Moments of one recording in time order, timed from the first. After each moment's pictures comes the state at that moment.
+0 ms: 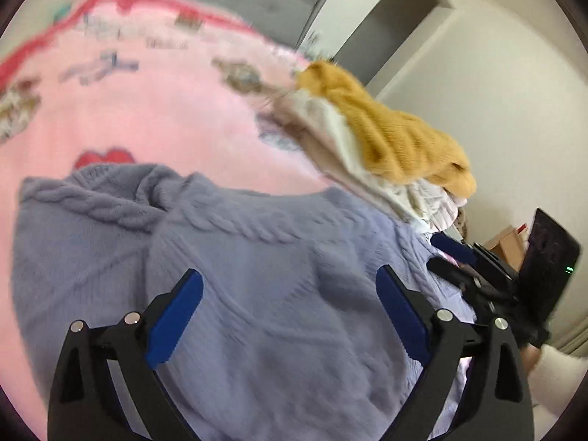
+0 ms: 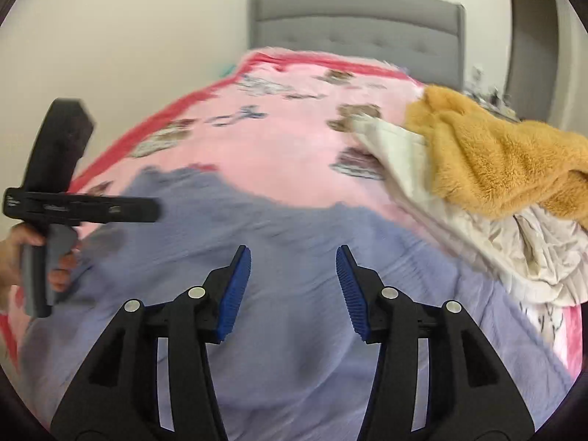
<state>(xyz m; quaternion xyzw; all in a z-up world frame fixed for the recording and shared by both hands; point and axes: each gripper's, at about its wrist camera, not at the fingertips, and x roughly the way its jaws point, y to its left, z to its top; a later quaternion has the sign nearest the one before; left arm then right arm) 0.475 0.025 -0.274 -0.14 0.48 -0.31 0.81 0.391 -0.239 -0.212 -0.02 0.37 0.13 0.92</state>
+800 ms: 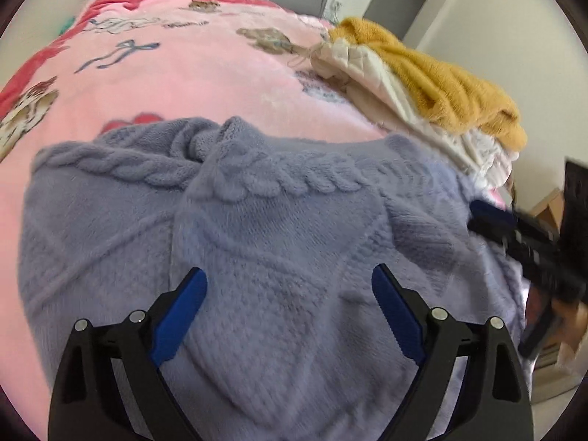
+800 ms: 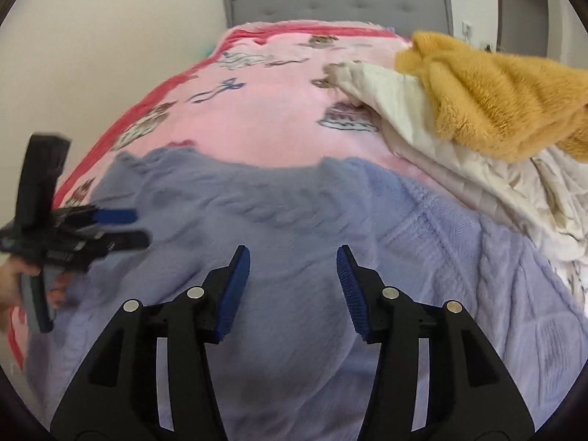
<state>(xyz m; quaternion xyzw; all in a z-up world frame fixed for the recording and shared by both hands) 0.447 0.021 -0.302 -0.04 0.49 -0.25 0.83 0.388 -0.239 -0.253 0.02 0.41 0.13 0.90</state>
